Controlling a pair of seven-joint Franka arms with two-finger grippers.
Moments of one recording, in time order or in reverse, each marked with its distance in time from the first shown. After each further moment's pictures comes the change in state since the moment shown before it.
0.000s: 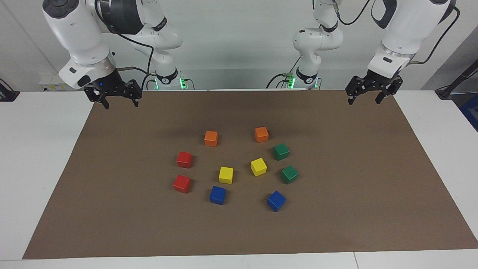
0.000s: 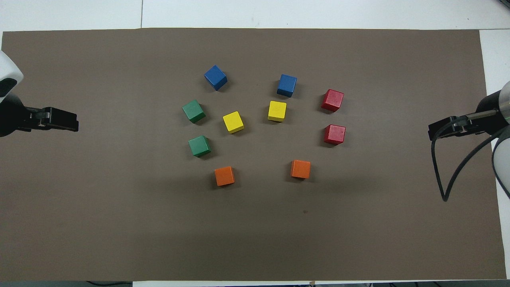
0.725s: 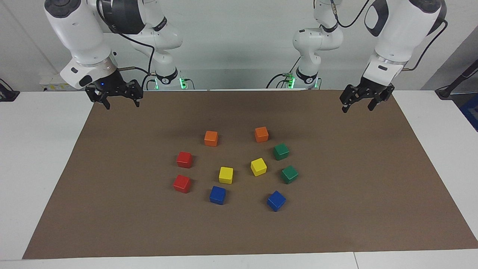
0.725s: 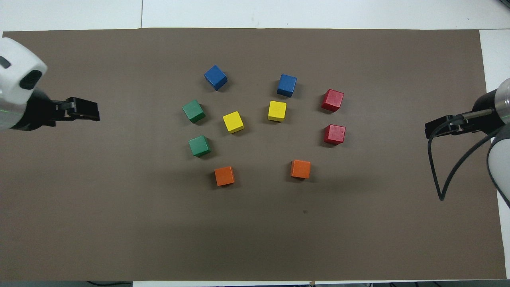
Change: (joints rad) left arm -0.060 0.021 -0.010 -0.084 -0.025 0.167 -0.199; right arm 0.022 0.000 0.003 -0.010 0.002 0.039 0.047
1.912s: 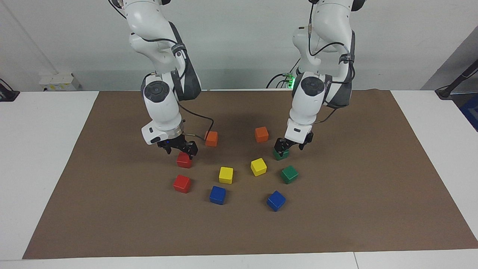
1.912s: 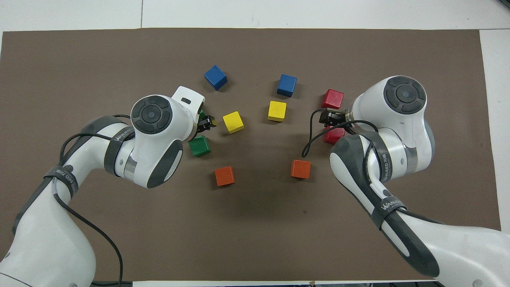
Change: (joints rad) left arm -0.279 0.310 -0.008 -0.239 0.115 0.528 -0.551; right arm 0.197 0.270 0.006 -0.278 0.056 0.599 0.577
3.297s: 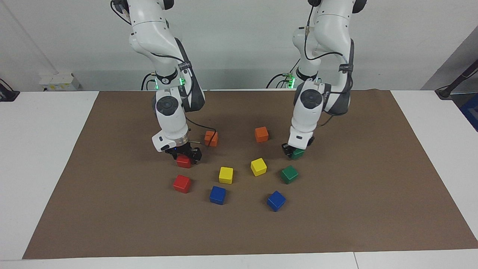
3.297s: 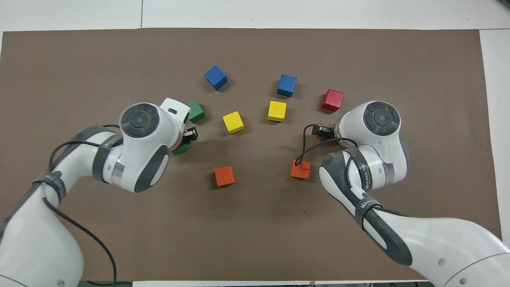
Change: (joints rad) left arm 0.107 -0.047 0.025 -0.076 0.007 -0.061 0.155; right arm 0.022 0.064 -0.002 -0.120 0.000 0.207 -0.004
